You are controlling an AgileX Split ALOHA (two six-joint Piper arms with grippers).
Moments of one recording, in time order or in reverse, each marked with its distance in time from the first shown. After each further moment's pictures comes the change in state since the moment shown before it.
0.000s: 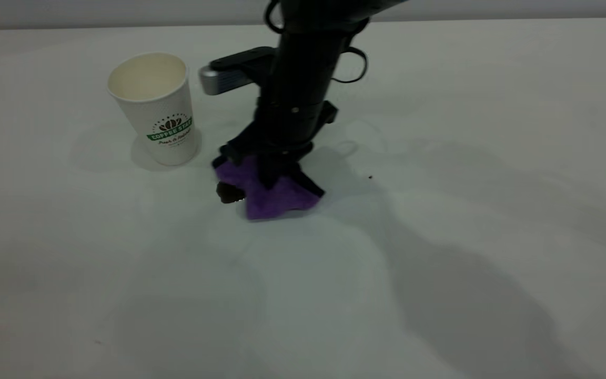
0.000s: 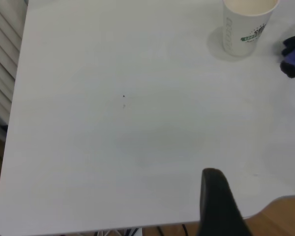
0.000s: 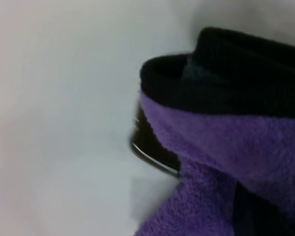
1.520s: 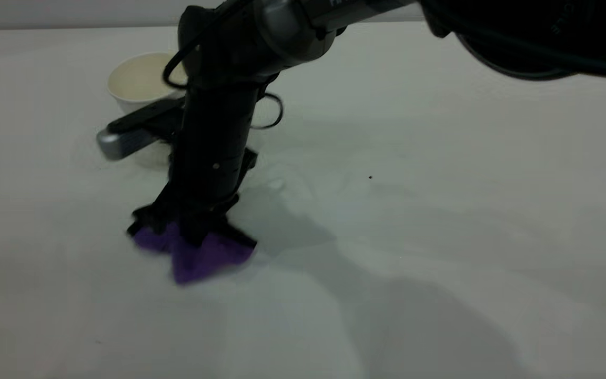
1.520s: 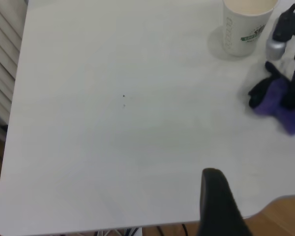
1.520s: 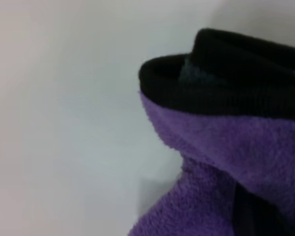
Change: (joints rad) left arm 0.000 0.000 0.000 0.000 0.001 0.000; right arm 0.172 0.042 -0.061 0.020 0.036 -0.056
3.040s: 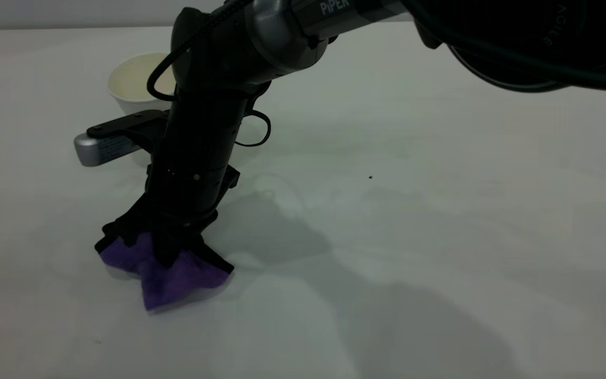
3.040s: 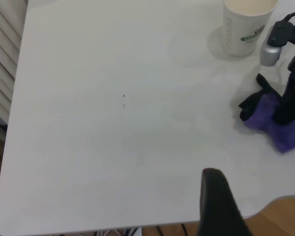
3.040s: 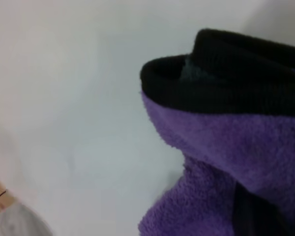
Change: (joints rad) left arm 0.000 0.000 0.000 0.000 0.000 -0.002; right arm 0.024 0.005 -0.005 0.190 0.023 -0.084
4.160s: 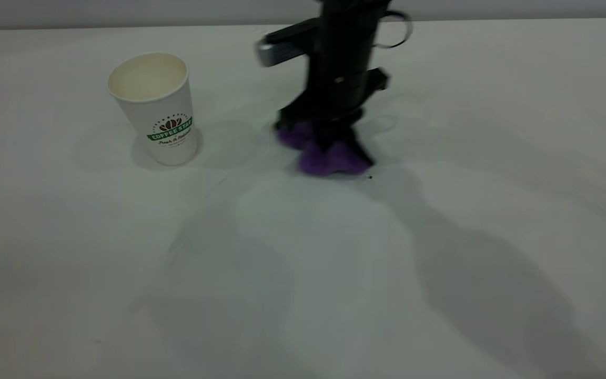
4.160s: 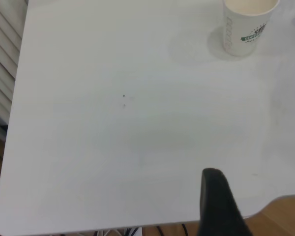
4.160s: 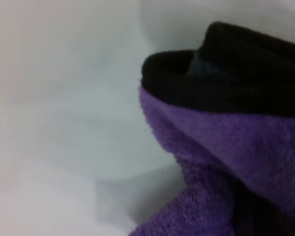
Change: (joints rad) left arm 0.000 0.000 0.000 0.000 0.000 0.001; right arm -0.319 -0.018 -0.009 -0.500 0.032 0.379
